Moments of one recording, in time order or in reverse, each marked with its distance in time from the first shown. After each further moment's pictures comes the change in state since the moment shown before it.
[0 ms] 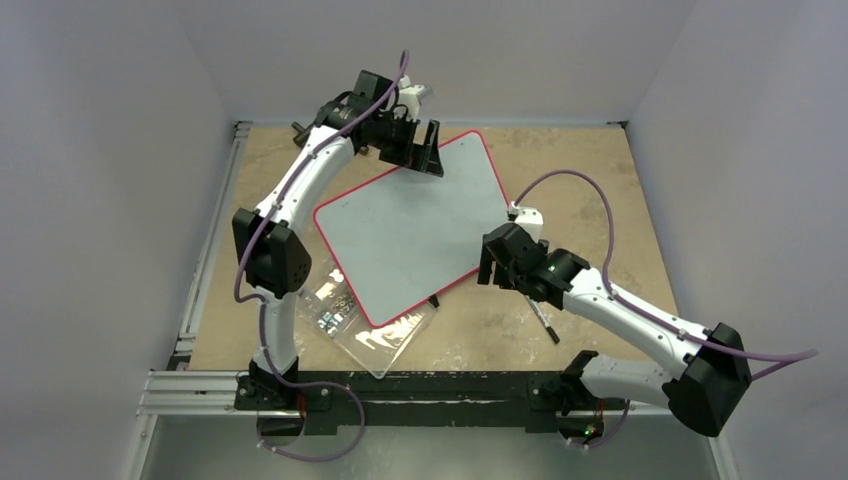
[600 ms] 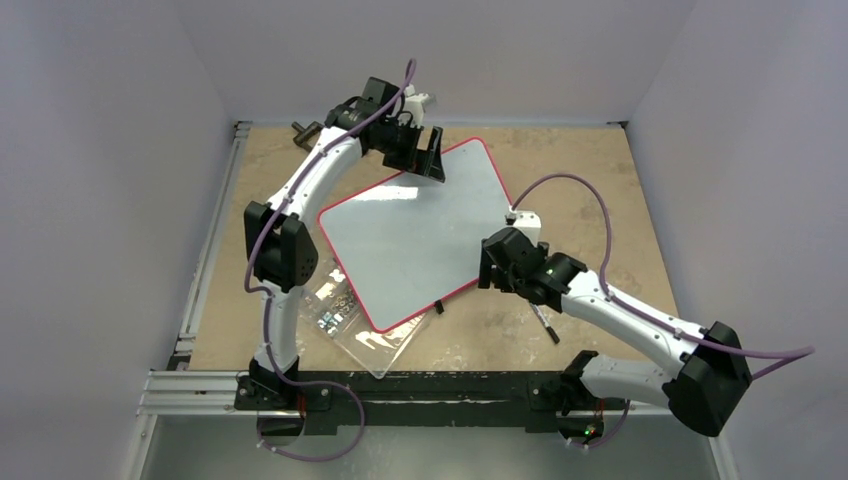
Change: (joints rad) left arm 0.000 0.076 0.005 0.014 -0.009 0.006; right arm 0.000 0.002 -0.040 0.036 0.002 -0.043
